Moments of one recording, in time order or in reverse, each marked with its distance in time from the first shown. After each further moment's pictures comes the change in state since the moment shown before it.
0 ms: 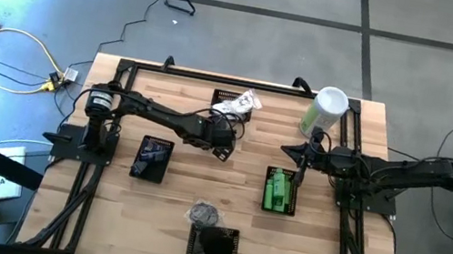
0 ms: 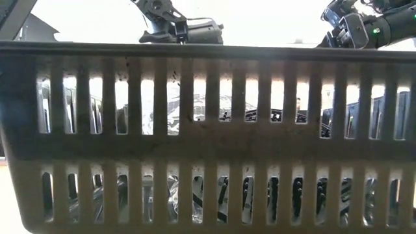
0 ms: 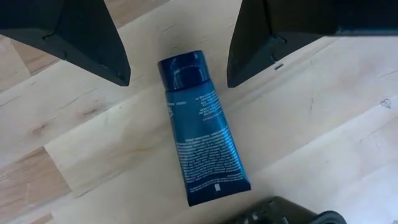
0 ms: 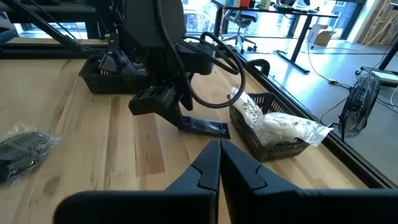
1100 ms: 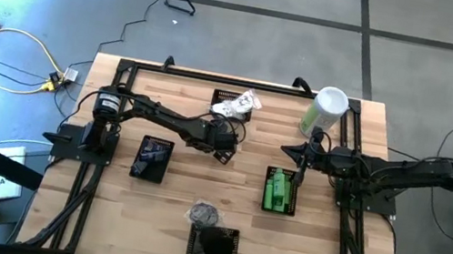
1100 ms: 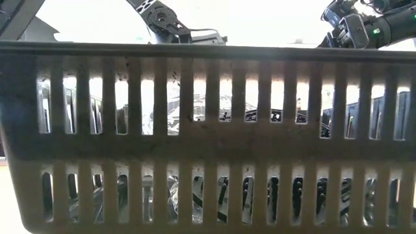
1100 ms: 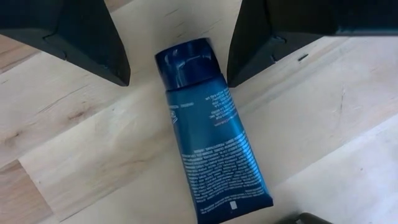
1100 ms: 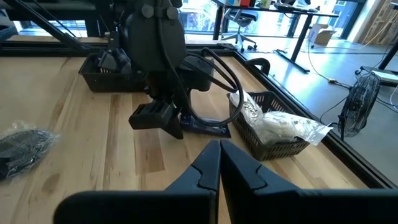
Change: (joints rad) left arm 0.000 0.068 0.000 0.050 0.010 0.018; right arm 0.000 0.000 0.000 -0.006 0.000 -0.003
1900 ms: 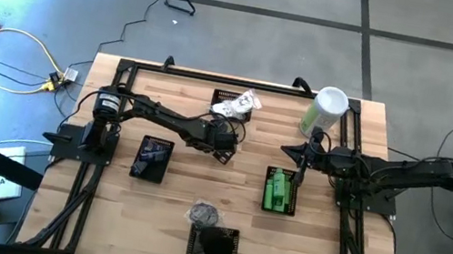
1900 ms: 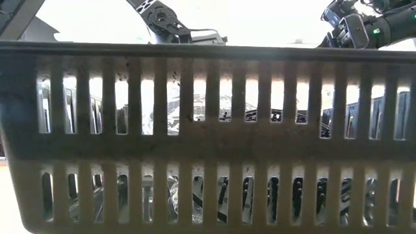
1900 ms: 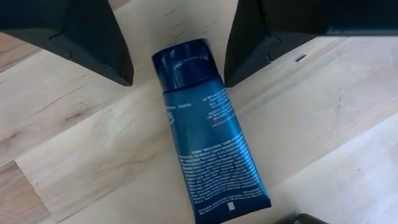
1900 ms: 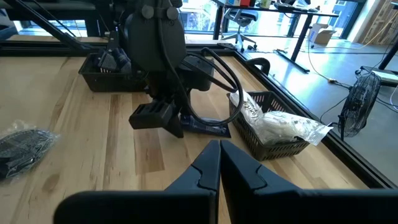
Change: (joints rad) left arm 0.000 0.000 0.000 -0.005 -0.002 0.000; right arm 0.000 0.000 0.000 0.000 0.000 0.000
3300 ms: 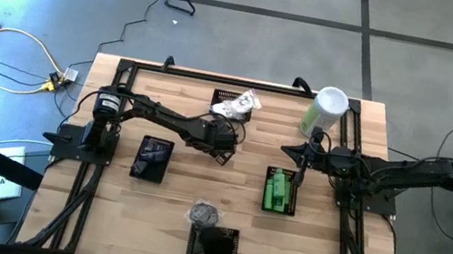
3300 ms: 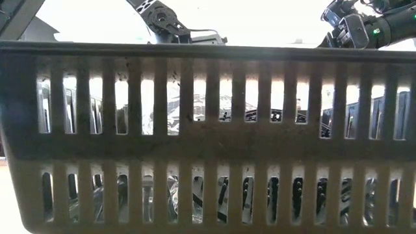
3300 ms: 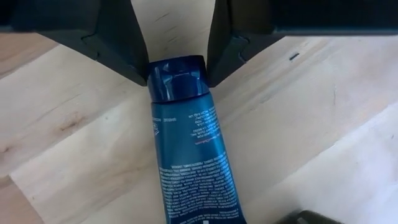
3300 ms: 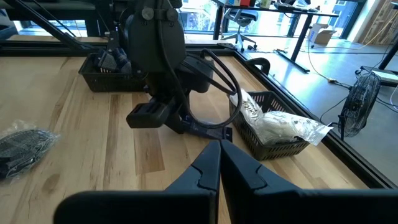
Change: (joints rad) left arm 0.000 0.000 0.000 -0.014 0.003 0.050; right arm 0.000 0.000 0.000 0.000 0.000 0.000
